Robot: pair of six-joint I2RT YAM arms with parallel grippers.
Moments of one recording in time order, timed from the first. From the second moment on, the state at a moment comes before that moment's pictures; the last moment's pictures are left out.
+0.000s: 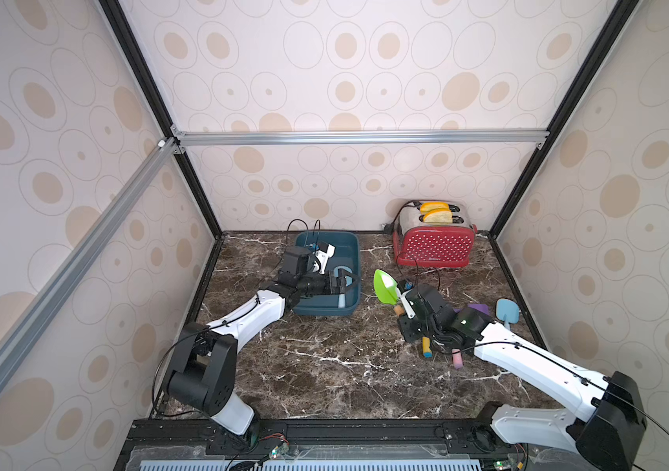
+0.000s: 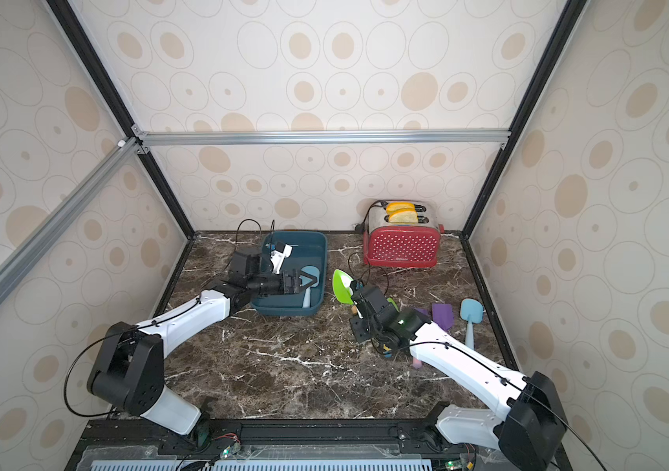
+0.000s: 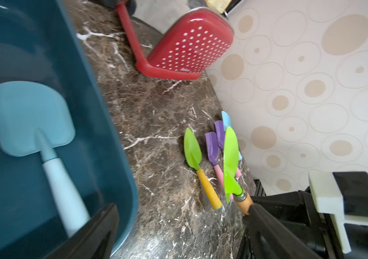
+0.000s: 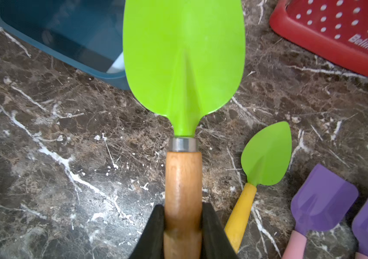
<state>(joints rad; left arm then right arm) -0.39 1.57 1.03 0.04 0.68 -0.54 0.83 1.21 0.95 -0.65 0.19 0.22</state>
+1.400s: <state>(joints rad) -0.45 1.71 1.13 0.12 0.73 -0.65 0.92 1.23 1.10 -0.63 0.22 0.12</state>
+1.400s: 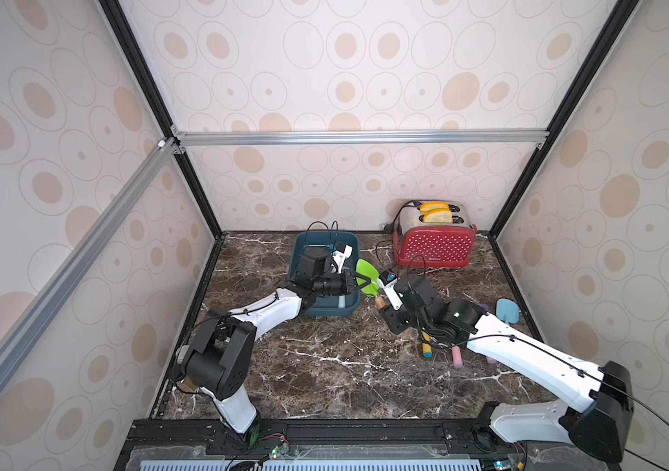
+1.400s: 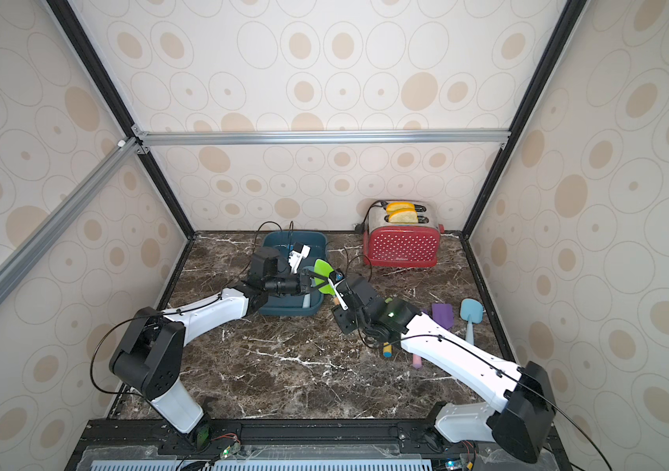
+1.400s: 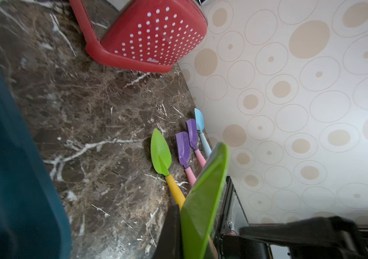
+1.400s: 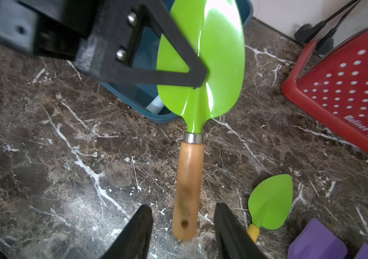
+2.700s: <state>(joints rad) -0.18 2.47 2.28 -1.23 0.46 0.24 0.93 0.95 0.84 -0.81 0.44 0.22</state>
